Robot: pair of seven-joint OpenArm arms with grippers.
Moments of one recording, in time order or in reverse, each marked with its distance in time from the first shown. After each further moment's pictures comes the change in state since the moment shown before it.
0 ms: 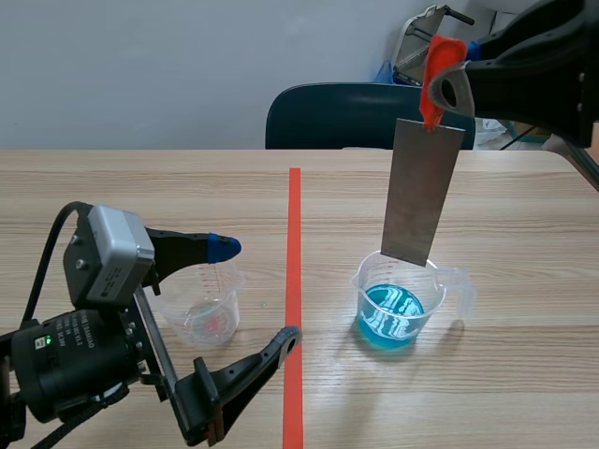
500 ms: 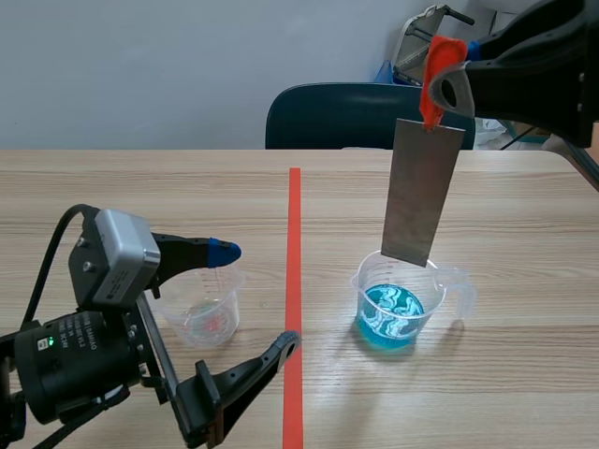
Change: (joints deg) left arm 0.0 0.0 0.0 0.0 0.0 0.0 1.7; right arm 0.0 0.0 0.0 0.0 0.0 0.0 0.0
